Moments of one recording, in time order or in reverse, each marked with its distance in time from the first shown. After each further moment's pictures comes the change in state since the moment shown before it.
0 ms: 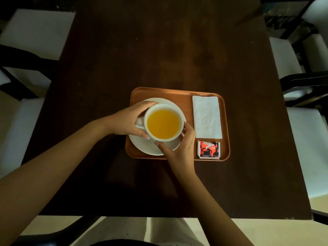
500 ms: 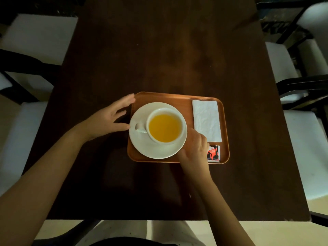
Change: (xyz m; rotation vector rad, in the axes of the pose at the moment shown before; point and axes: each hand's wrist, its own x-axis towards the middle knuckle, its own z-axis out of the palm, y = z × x) left_hand -0.042 -0.007 -0.027 -0.321 0.180 -0.199; right_hand -0.001 -0.009 -0.034 -0.303 -0.064 0.056
